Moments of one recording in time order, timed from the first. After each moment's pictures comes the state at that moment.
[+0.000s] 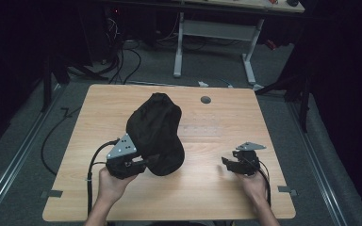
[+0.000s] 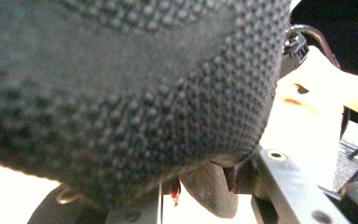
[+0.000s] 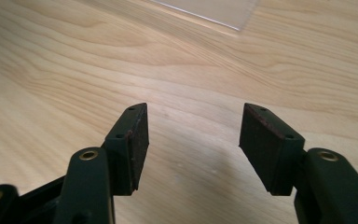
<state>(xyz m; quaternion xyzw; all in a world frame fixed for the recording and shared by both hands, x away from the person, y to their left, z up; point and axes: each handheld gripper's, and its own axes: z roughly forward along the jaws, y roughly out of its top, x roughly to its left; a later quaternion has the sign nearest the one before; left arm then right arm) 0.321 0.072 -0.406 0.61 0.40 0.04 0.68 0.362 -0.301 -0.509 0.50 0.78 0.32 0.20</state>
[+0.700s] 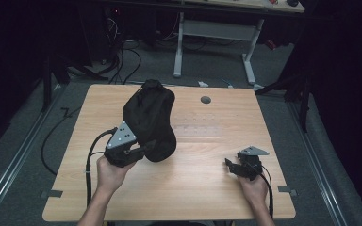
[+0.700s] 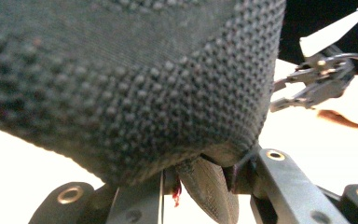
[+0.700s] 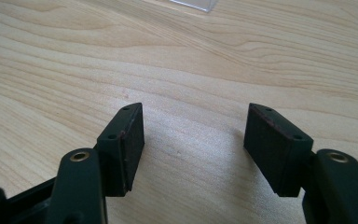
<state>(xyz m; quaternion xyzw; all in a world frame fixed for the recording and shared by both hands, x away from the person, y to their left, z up) 0.343 0.072 -0.389 0.60 0.41 0.11 0.68 0.357 -0.314 -0.531 0.51 0.76 0.32 0.23</state>
